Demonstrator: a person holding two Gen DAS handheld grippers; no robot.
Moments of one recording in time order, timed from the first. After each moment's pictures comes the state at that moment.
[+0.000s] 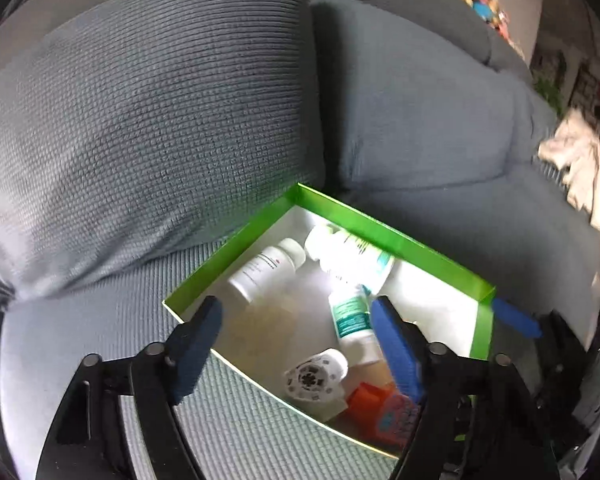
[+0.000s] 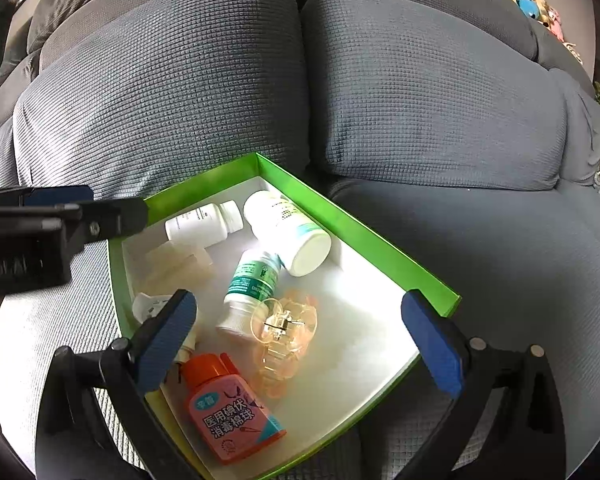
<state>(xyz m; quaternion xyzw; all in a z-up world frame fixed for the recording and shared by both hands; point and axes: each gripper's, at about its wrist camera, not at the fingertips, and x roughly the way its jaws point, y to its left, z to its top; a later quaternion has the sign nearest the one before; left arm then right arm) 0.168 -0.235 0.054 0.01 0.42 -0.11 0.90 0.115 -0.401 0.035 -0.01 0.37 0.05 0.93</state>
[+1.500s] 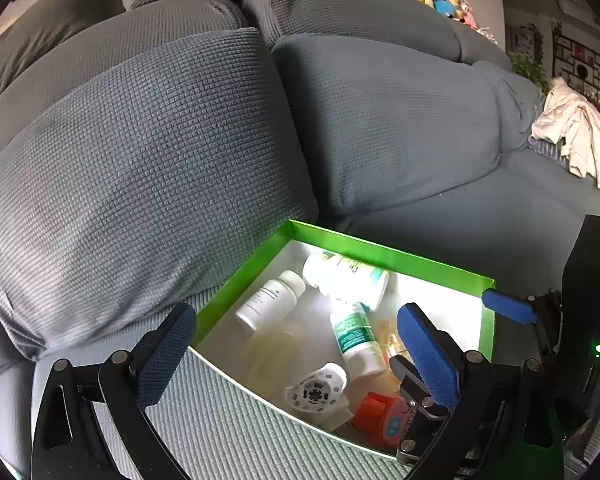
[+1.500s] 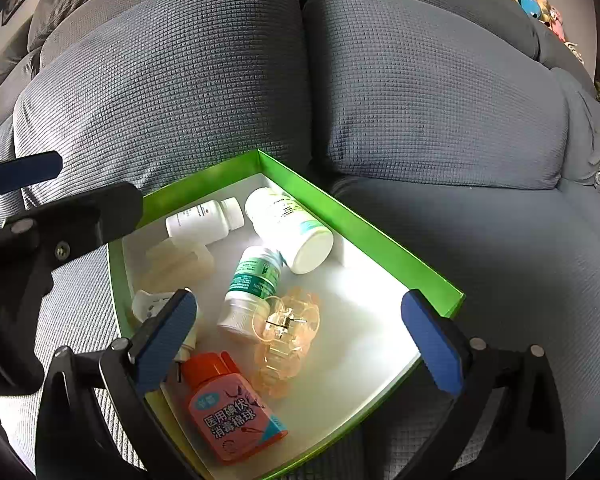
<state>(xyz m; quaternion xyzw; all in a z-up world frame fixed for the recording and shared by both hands) 0.141 -0.264 0.061 0.09 0.34 -0.10 0.93 0.120 -0.398 0.030 -0.01 0.37 0.05 0.93</state>
